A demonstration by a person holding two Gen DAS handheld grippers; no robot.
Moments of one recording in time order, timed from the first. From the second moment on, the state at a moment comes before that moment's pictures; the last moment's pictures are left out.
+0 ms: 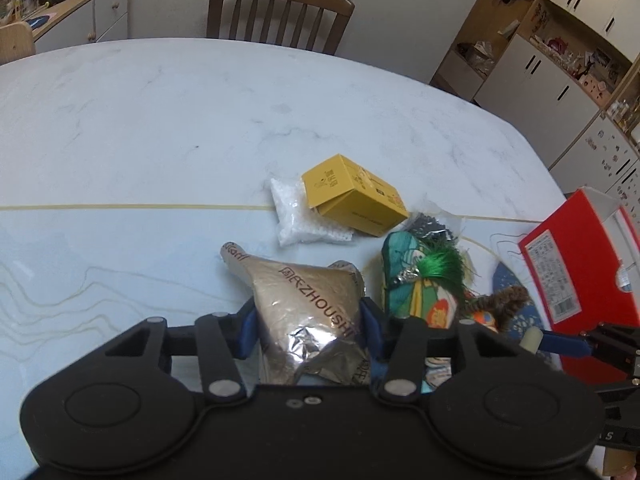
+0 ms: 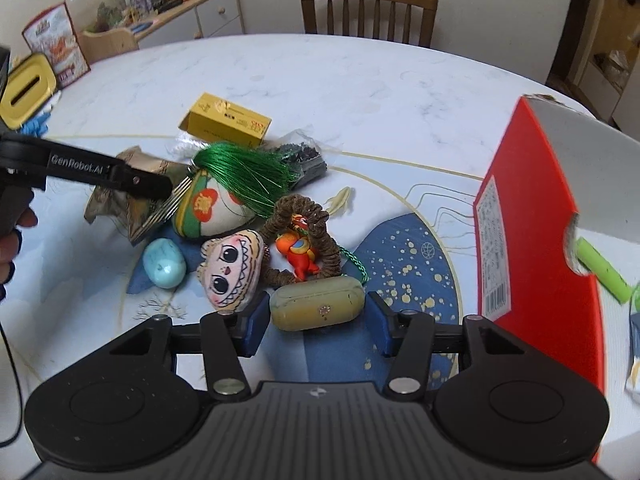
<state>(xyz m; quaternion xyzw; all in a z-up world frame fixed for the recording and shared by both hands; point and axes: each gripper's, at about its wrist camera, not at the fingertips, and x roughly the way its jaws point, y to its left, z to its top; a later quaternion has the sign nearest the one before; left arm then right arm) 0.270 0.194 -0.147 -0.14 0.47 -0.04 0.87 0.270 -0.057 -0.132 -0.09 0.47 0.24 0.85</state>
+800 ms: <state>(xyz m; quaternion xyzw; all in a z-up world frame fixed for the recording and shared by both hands) 0.206 0.120 -0.036 -0.15 0.41 -0.12 0.89 0.221 -0.120 -0.022 -0.05 0.40 0.27 0.88</state>
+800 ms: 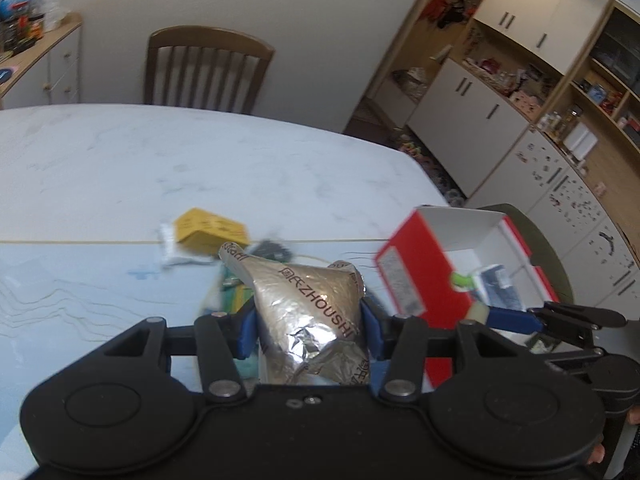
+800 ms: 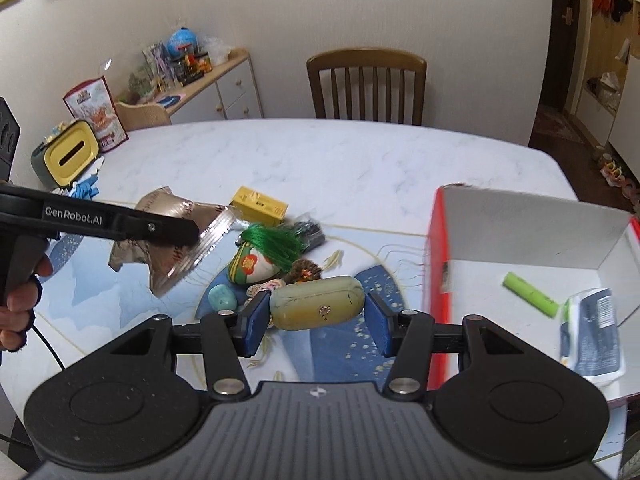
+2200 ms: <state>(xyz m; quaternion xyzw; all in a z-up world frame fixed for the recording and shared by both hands) 0.316 -0.150 -0.097 -0.06 0.49 -0.15 0.86 0.319 -0.296 -0.108 -0.12 0.47 0.22 0.85</state>
